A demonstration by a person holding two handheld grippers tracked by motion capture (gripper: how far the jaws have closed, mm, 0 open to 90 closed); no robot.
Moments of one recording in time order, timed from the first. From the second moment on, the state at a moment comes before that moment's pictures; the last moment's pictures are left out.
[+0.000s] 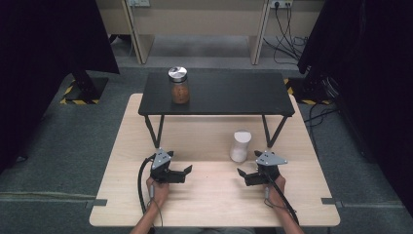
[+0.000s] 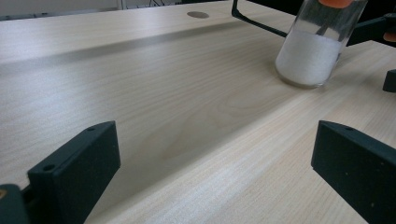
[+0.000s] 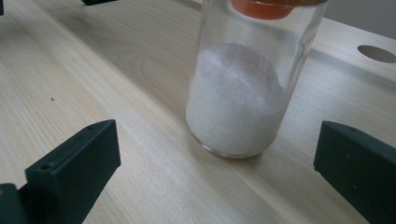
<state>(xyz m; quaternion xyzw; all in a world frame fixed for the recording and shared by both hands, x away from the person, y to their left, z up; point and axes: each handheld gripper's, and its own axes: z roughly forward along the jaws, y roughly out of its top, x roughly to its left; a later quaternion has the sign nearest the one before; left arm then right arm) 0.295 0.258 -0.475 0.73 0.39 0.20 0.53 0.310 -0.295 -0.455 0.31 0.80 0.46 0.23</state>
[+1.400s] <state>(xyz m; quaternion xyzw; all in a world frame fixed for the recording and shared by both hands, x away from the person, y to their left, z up) 0.295 0.256 -0.474 0.74 0.38 0.20 0.52 0.311 -0.295 -0.455 0.31 0.80 0.46 0.23</state>
